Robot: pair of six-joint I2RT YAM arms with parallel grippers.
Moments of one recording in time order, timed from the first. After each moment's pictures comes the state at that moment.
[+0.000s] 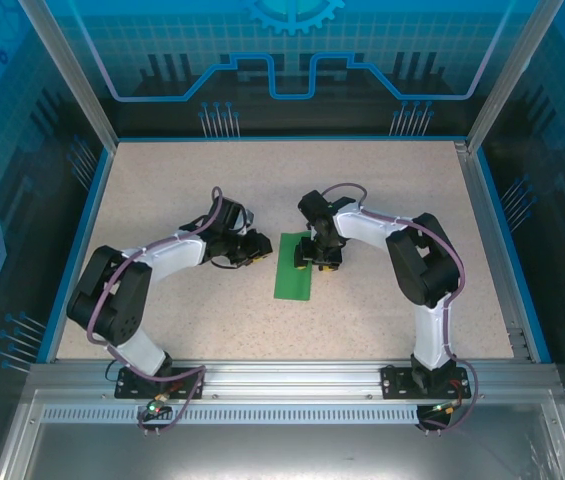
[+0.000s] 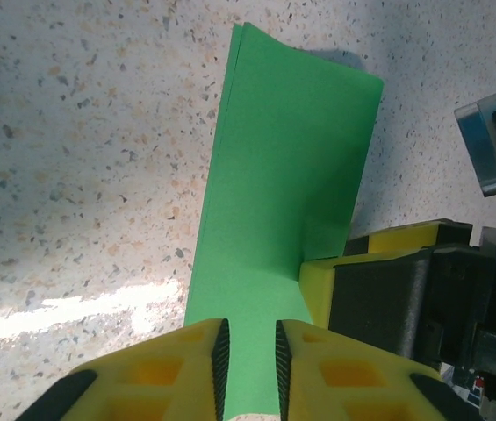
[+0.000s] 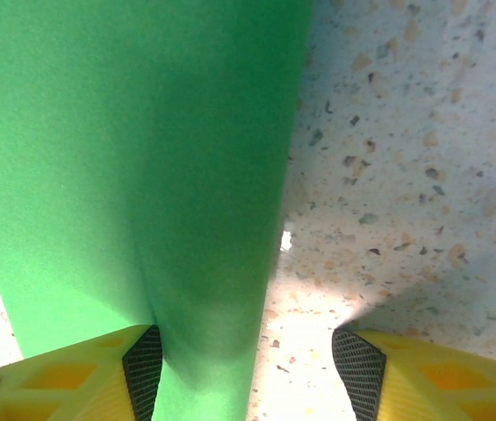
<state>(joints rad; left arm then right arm) -0.39 1.64 0.90 -0.22 0.48 -0.82 0.58 2.00 1.36 -0.82 -0.20 0.61</state>
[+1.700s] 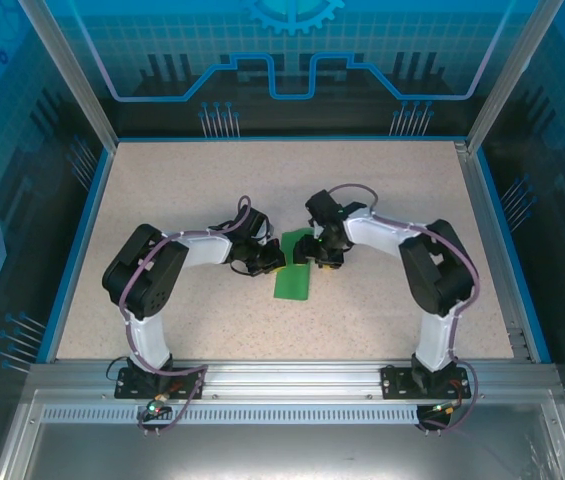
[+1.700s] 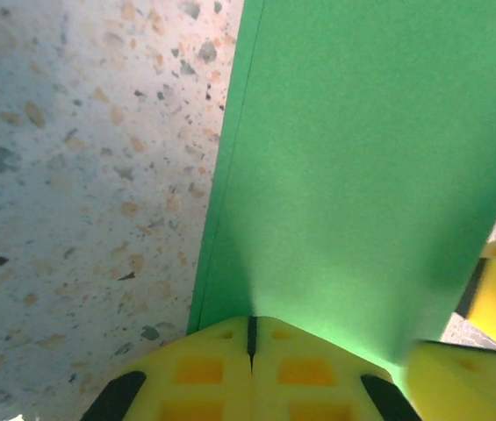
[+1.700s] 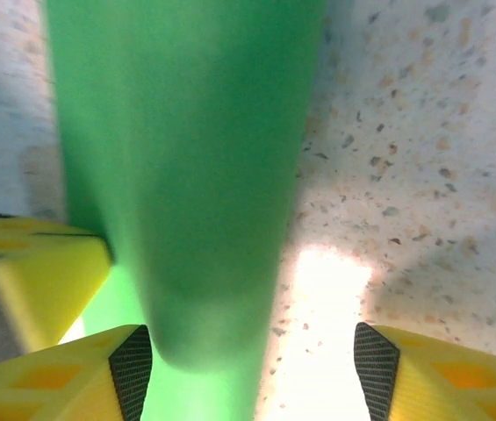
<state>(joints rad) -0.48 1.87 0.97 -0.15 0.48 -0.84 0.55 1.85 1.21 -0.64 -0.27 0.62</state>
